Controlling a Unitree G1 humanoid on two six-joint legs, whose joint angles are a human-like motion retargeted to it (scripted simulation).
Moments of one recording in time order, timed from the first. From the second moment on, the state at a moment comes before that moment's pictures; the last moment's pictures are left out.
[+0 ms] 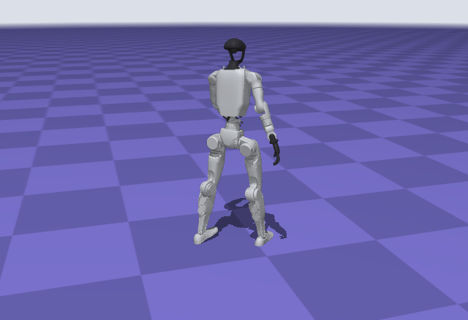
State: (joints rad) left arm -0.55 0.38 -0.31 1.10 0.04 -0.14 -0.01; right arm 0.07 -0.33 0.10 1.31 -0.39 0.03 0.01; waist -0.06 -0.11 0.08; left_leg 0.12 -0.02 -0.22 0.01 -0.39 -0.10; right_leg -0.12 -0.17 0.02 -0.08 0.06 0.26
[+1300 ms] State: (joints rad) left arm -0.96 0.40 -0.33 1.18 0.00 -0.10 0.09; right arm -0.05 -0.30 0.23 0.96 -0.30 -0.02 -0.08; waist 0.13 -0.21 0.07; left_leg -0.04 0.10 0.22 -0.06 -0.26 -0.13; right_leg -0.04 -0.10 -0.08 0.18 -0.13 0.14
